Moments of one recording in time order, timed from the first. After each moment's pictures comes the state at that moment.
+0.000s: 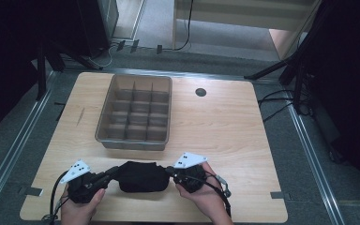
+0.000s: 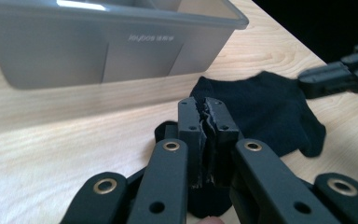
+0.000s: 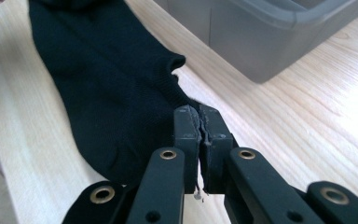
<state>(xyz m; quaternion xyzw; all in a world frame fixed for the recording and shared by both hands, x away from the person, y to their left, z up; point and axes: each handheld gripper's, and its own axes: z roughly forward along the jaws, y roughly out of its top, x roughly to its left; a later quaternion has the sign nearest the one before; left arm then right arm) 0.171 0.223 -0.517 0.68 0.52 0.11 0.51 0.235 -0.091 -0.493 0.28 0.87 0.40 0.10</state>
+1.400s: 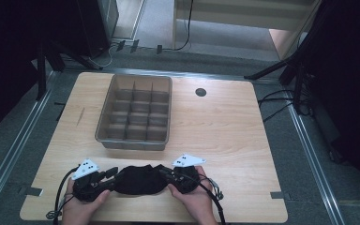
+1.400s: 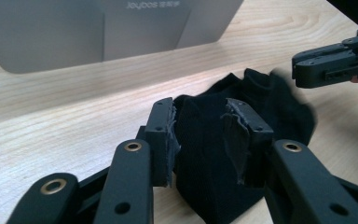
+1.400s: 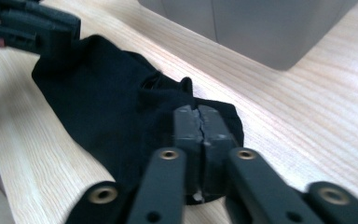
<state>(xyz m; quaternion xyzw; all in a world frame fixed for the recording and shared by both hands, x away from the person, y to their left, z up) 0.181 0.214 -0.520 0.72 0.51 0.12 0.45 0.235 -0.080 -0.522 0.37 0.82 0.43 0.05</state>
